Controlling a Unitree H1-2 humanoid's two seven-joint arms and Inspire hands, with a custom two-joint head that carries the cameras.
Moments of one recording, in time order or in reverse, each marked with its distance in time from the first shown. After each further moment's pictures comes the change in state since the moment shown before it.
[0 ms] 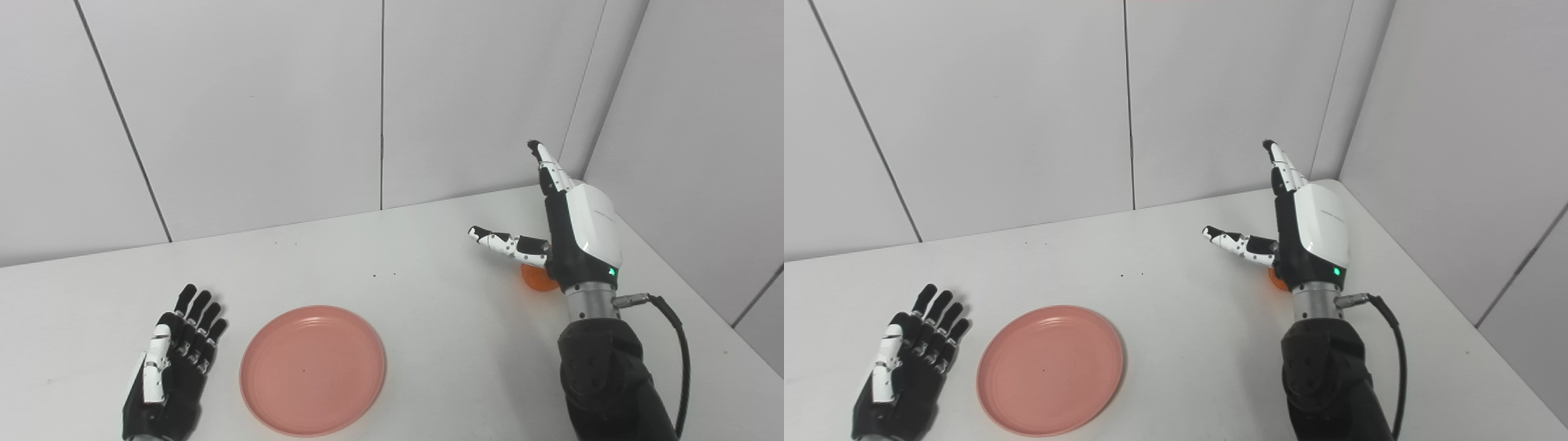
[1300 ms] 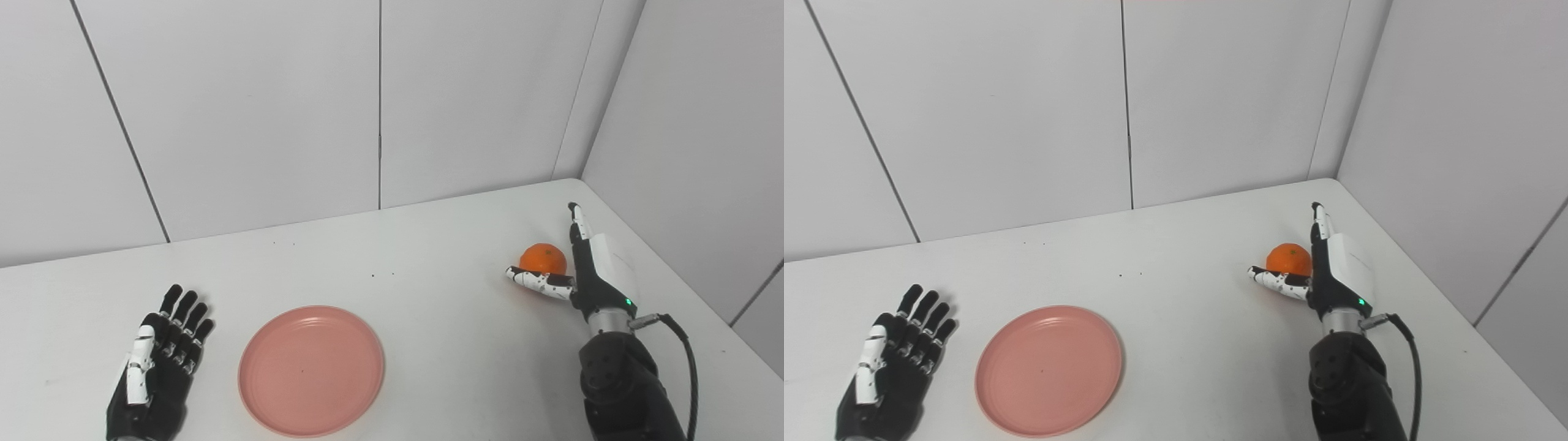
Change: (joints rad) left arm -0.008 0.025 0.030 0.015 -0.018 0.000 -0.019; right arm 0.029 -0.010 -0.117 0.289 0.094 0.034 0.058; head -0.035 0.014
